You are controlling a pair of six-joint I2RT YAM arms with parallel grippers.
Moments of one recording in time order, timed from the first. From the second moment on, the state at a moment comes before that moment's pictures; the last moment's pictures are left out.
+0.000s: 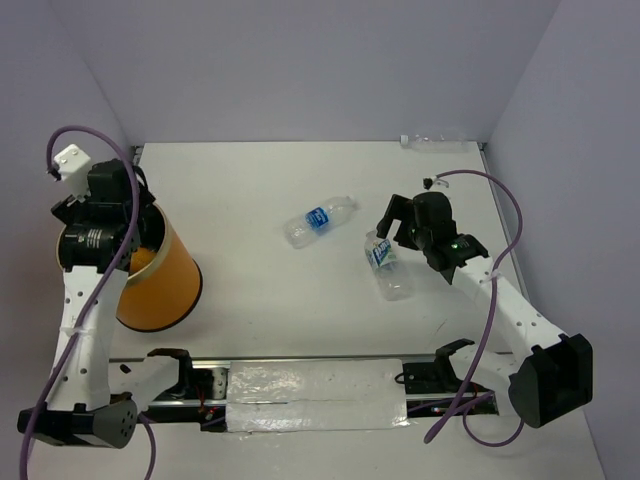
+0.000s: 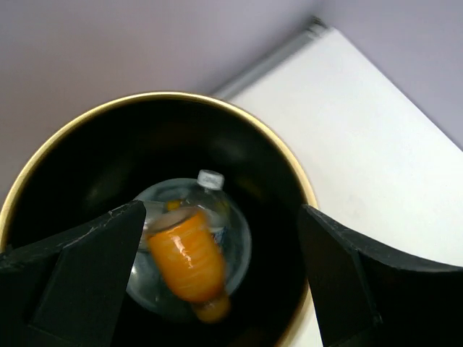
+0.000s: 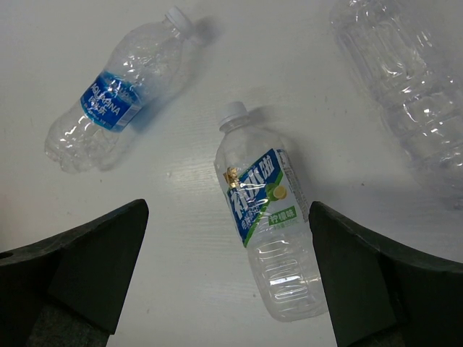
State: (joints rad) left arm -0.01 1.02 1.35 -0.90 -0.78 -0.59; right arm 0.35 1.09 0.84 -0.38 0.15 0.57
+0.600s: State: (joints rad) left arm -0.59 1.62 1.68 -0.77 -0.34 -0.11; right arm 0.35 0.99 0.84 -0.42 0.26 0.55
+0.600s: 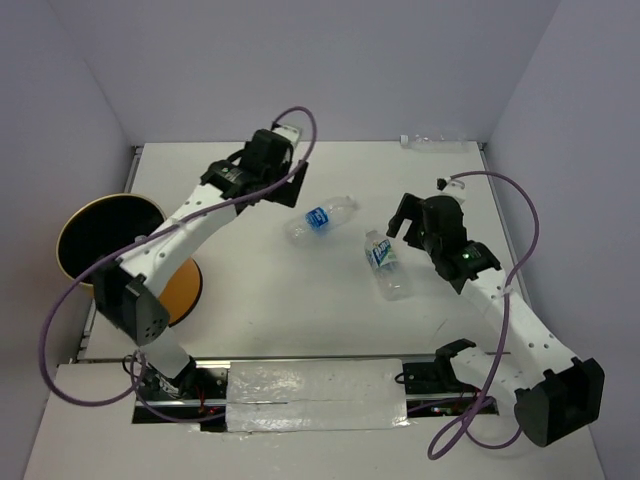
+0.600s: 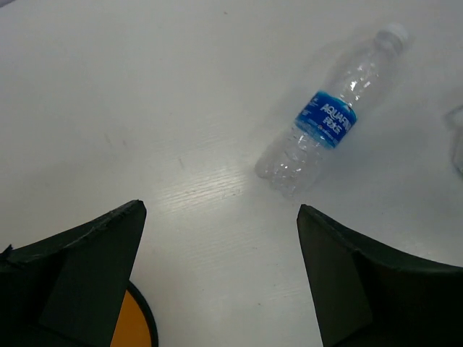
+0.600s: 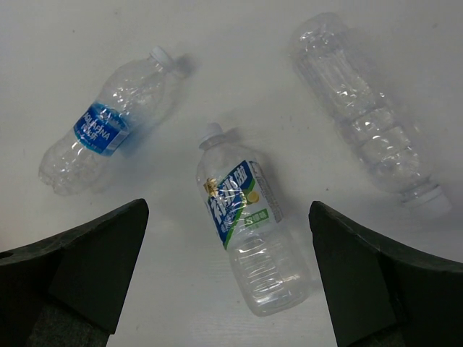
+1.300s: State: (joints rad) left arm -0.67 2.22 1.84 -0.71 -0.26 0.05; right arm 0.33 0.92 0.88 -0.46 0.22 0.56
